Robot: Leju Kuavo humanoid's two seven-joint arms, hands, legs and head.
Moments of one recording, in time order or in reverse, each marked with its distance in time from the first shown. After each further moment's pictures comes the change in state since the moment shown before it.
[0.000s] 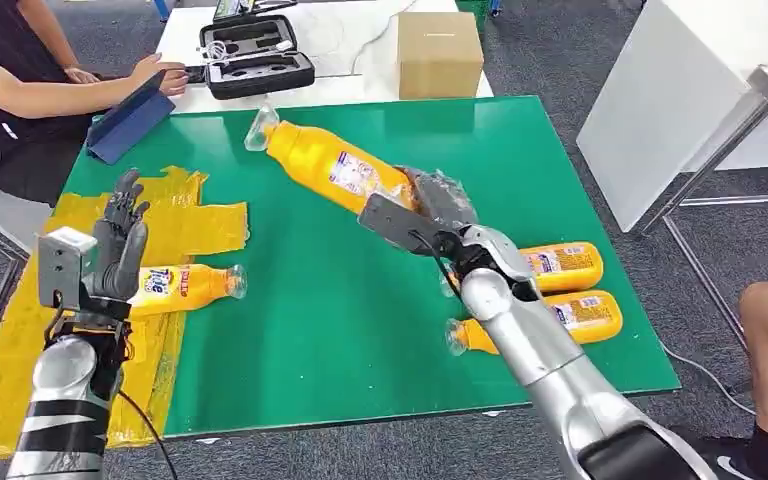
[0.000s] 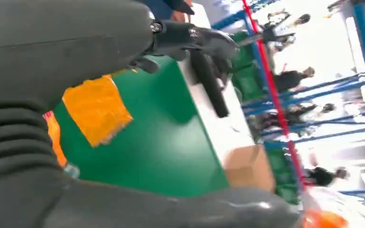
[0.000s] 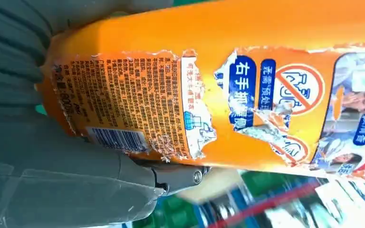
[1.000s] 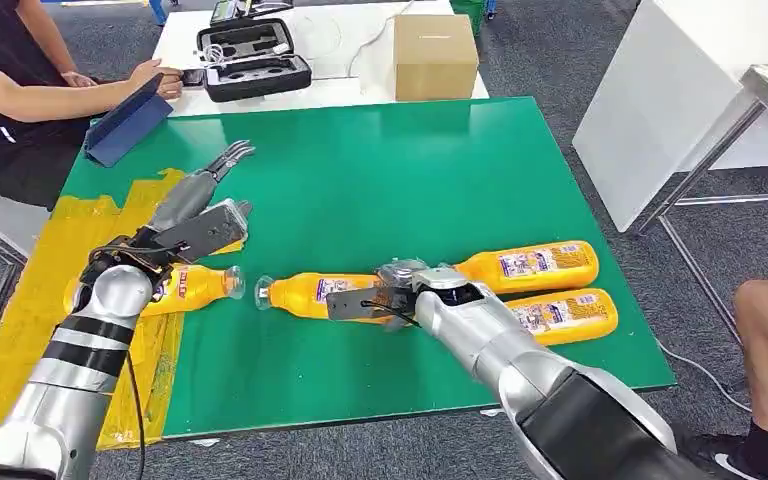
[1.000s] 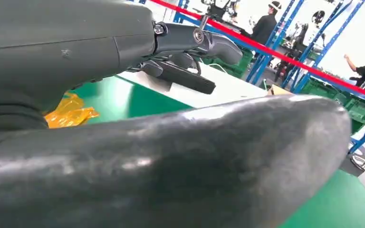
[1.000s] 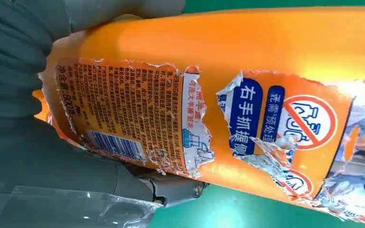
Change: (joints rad) left arm -0.330 0.066 -0.277 0.243 -0.589 -0.076 -0.019; right arm -0.258 0.192 0.284 0.853 0.205 0.292 0.010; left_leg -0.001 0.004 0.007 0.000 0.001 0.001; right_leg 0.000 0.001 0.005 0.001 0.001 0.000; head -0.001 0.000
